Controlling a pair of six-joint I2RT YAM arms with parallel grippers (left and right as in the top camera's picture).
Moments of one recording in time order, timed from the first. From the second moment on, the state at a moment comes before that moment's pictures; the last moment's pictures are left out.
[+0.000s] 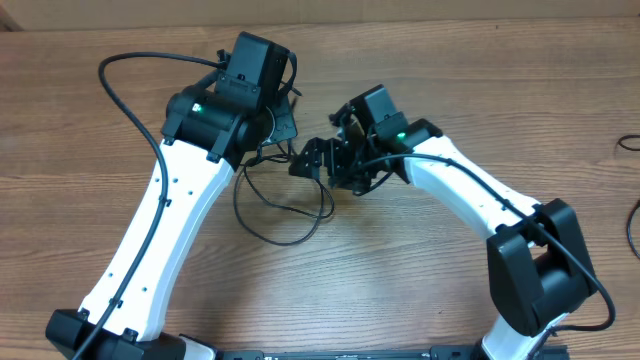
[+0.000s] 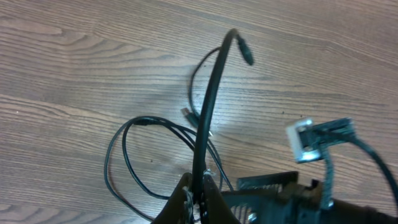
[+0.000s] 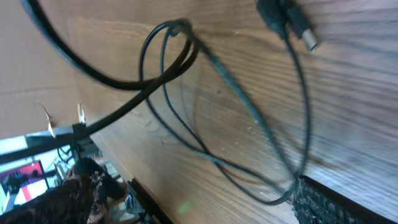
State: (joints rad) left arm -0.40 1.61 1.73 -1.17 -0.14 -0.62; right arm 0.52 1.86 1.33 -0.55 -0.68 0.61
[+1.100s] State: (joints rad) left arm -0.36 1.44 1.73 -1.01 -0.06 -0.35; right arm 0.59 1.86 1.33 -0.46 -0.52 0.48
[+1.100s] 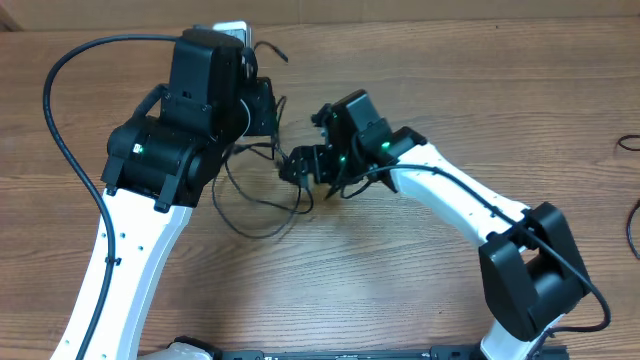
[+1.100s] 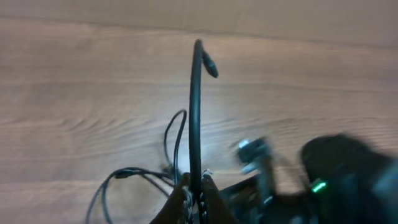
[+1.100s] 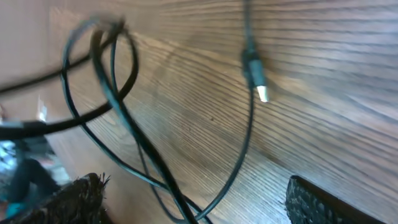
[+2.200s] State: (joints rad) left arm 0.21 1.37 1.72 -1.22 -0.14 -0.48; right arm -0.08 1.50 1.71 -0.66 0.04 0.36
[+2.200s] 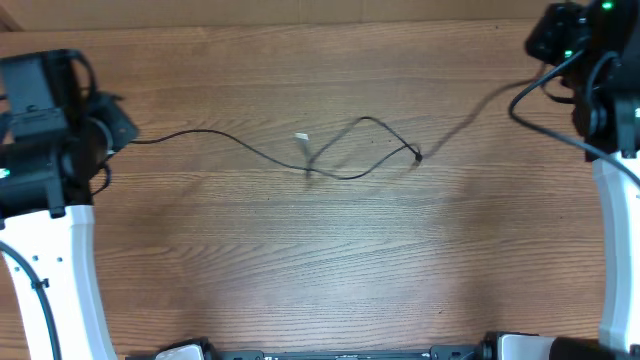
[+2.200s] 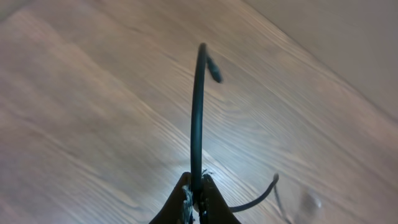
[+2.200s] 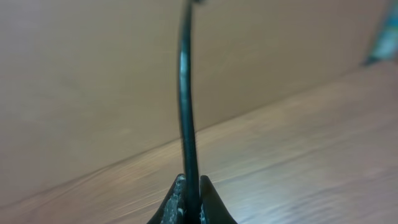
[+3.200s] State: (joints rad) left arm 0.58 1.37 1.65 -1.32 -0.14 -0.53; right arm -0.35 1.62 1.86 0.24 0.08 0.11
